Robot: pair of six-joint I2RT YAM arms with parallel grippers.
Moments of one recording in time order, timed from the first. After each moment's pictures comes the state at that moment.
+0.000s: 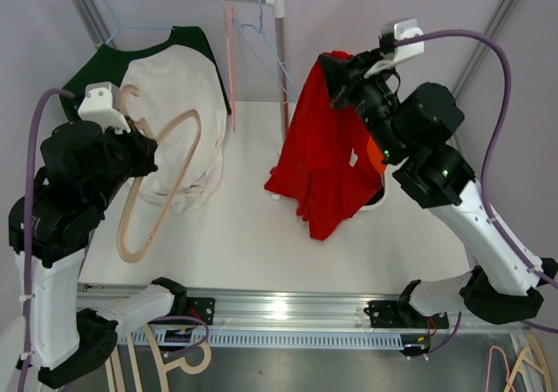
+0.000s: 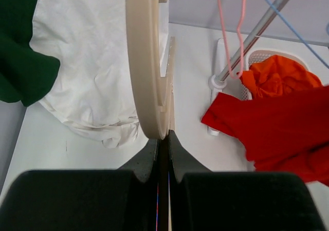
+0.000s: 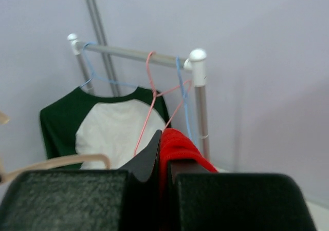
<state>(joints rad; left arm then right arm) -0.39 1.01 1.87 -1.18 -0.30 -0.28 0.87 1.31 1.84 -0.18 0.32 0.03</state>
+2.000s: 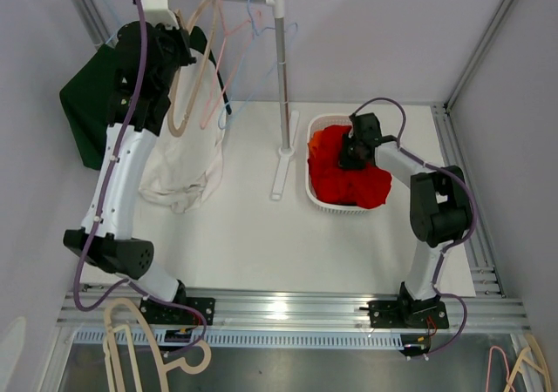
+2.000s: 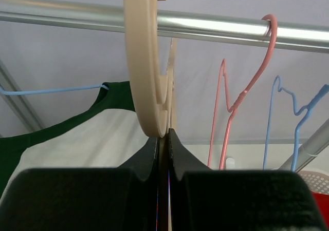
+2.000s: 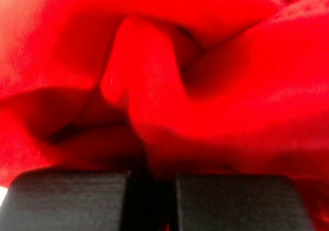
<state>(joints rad) -0.21 1.56 1.98 -0.37 -0.15 -0.04 0.28 1.91 1.35 -0.35 -0.11 0.38</state>
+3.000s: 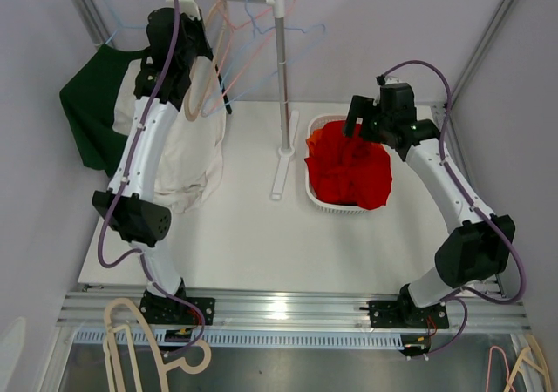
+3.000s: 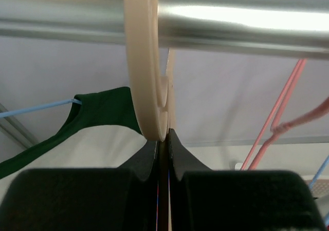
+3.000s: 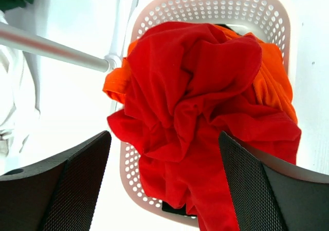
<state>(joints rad) -0.21 1.85 2.22 -0.39 -0.14 -0.02 0.27 1.57 1.51 -0.58 -0.02 0.37</state>
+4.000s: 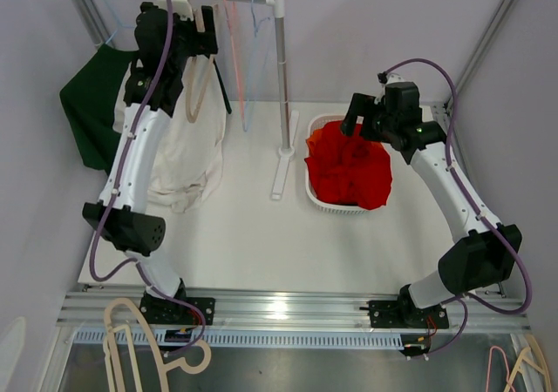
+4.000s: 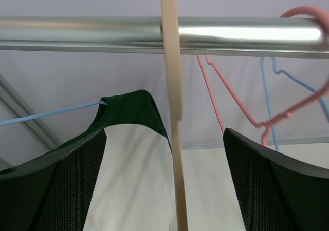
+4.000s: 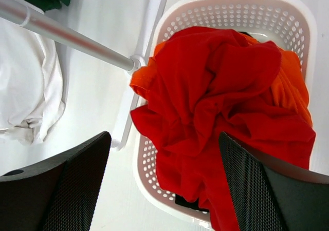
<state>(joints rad) -0.21 1.79 2.18 -0.38 -0.16 0.05 0.27 1.50 1.50 -0.57 -0.09 0.37</state>
